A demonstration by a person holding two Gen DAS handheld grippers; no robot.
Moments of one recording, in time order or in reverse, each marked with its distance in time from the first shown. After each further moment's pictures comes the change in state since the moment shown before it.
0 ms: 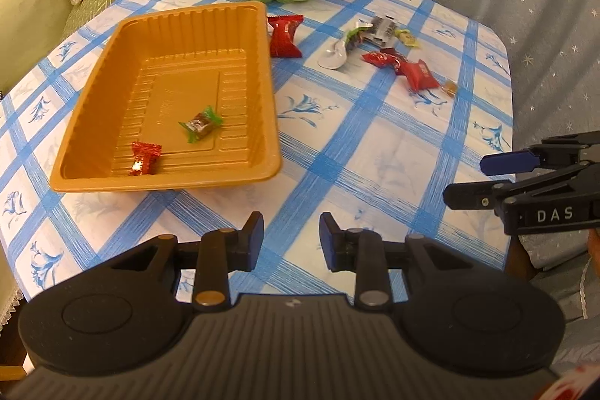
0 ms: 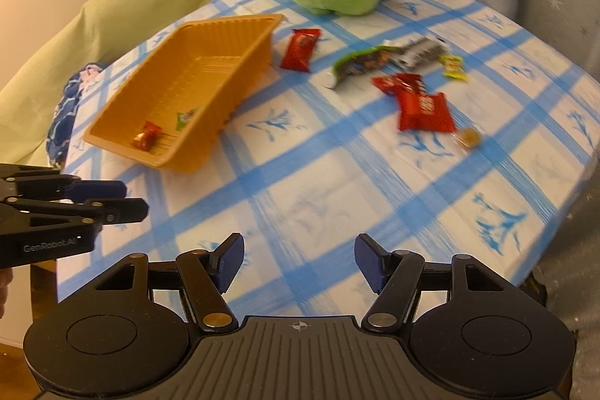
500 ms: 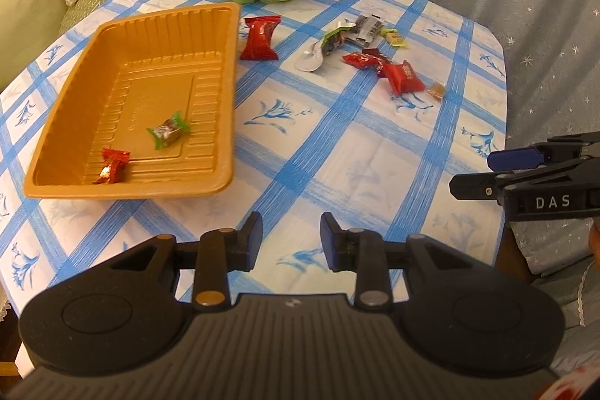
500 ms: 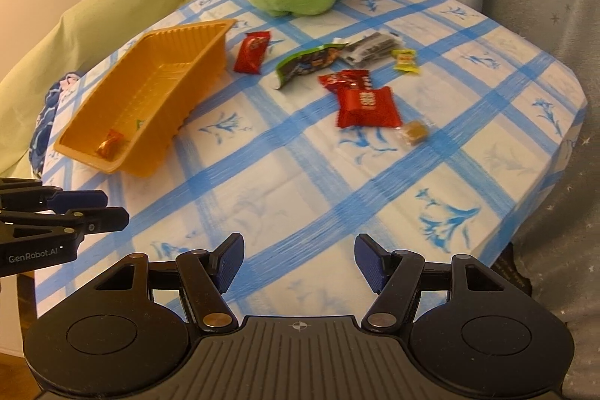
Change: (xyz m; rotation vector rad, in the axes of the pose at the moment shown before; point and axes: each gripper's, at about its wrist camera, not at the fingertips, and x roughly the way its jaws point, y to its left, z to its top) left arm 0.014 -0.035 0.011 -0.008 -0.001 0.004; right arm -0.008 -0.044 0.000 0.031 -0.007 -0.045
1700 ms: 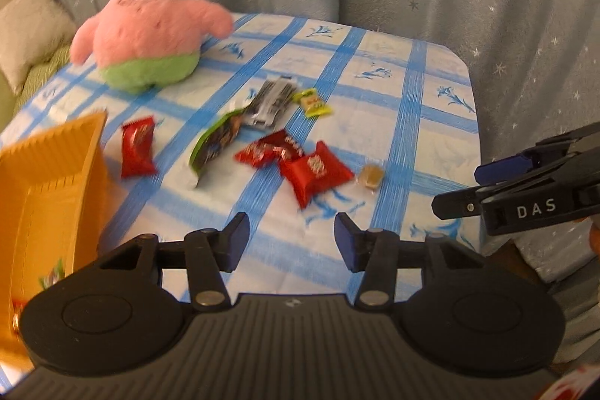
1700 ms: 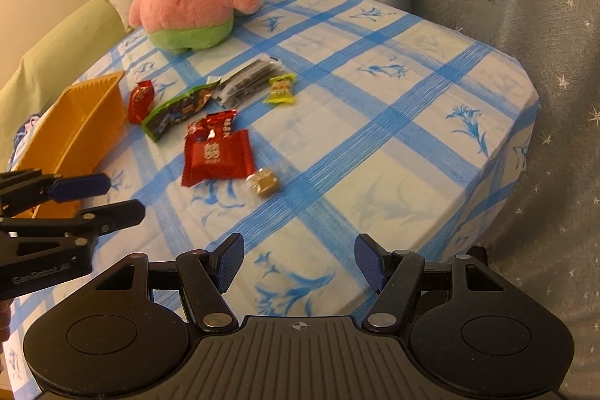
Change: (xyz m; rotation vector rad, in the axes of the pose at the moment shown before) left arm 0.080 -0.114 0.084 0.201 -0.149 -0.024; right arm 0.013 -0.129 0.038 0.100 -0.040 -0.040
